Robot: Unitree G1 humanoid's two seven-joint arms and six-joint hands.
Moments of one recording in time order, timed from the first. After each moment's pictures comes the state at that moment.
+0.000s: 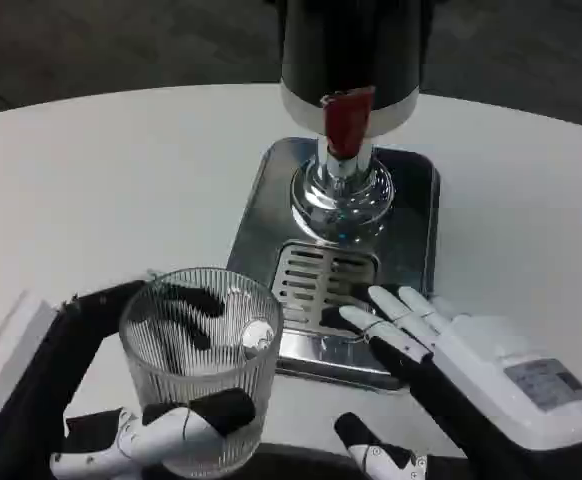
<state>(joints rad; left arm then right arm) 0.32 0.34 0.23 -0.63 0.21 -0.25 -0.24 0.21 -0.32 0.14 -0.87 -0.86 0.02 0.50</state>
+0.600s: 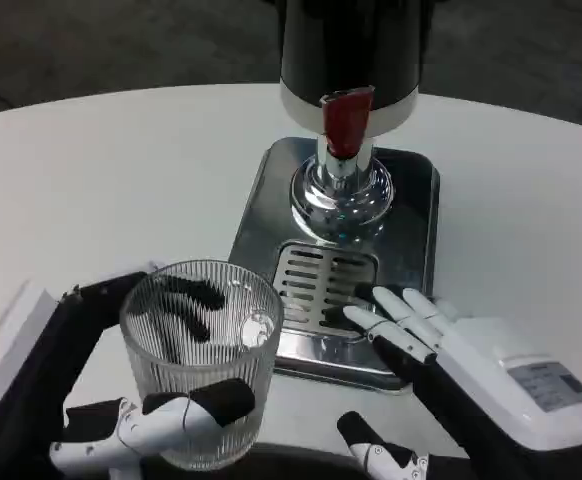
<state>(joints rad) 0.30 0.35 0.23 -0.64 0.20 -0.21 -0.25 0.22 -0.30 0.14 -0.87 -0.86 0.03 0.50</state>
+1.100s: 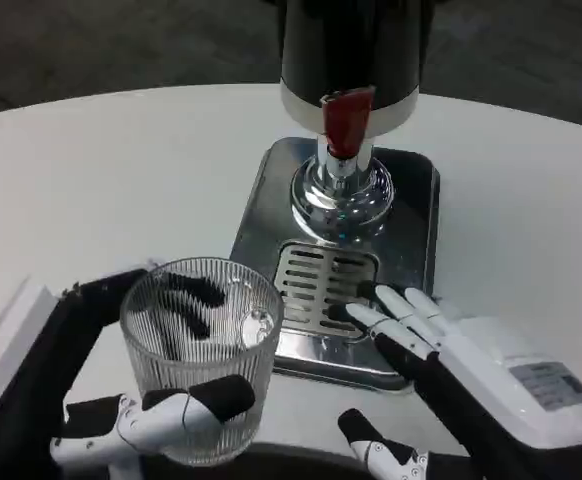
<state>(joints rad) 0.28 0.35 0.24 -0.62 0.20 -0.21 -0.25 0.23 -0.29 0.14 -0.87 -0.86 0.04 0.50</state>
